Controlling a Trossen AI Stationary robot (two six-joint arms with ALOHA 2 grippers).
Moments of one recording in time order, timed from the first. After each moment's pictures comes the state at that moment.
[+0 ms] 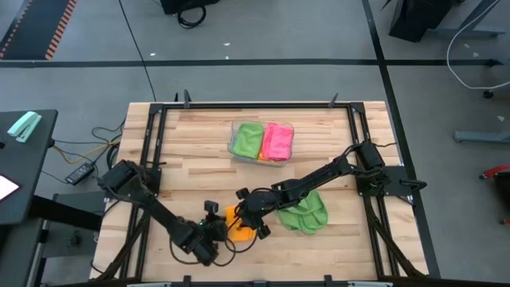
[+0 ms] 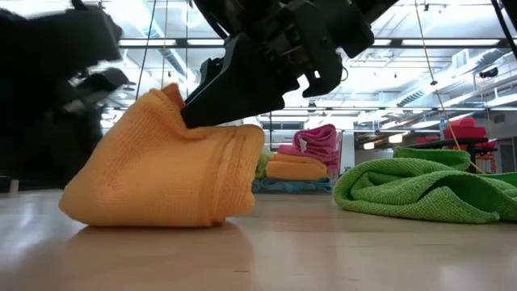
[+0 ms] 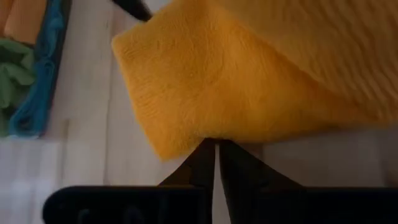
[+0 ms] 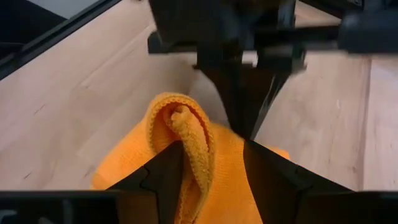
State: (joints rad) left arm -0.76 1.92 1.04 -0.51 -0.77 -0.51; right arm 0.27 2.07 1.32 0.10 -0.08 -0.25
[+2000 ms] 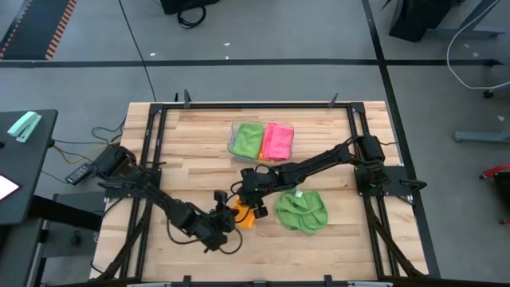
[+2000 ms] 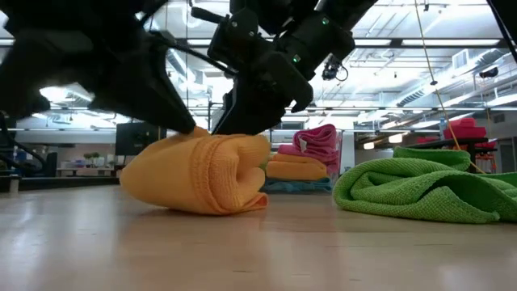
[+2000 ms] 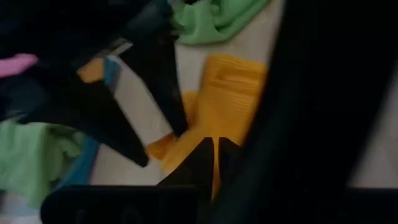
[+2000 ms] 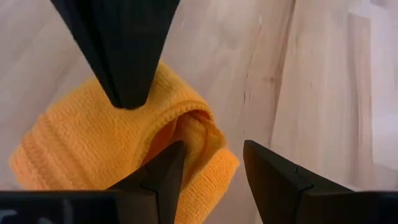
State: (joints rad) left arm -0.63 1.74 0.96 -0.19 -0.79 -0.17; right arm 0.15 2.02 1.35 -0.13 -0.03 -0.18
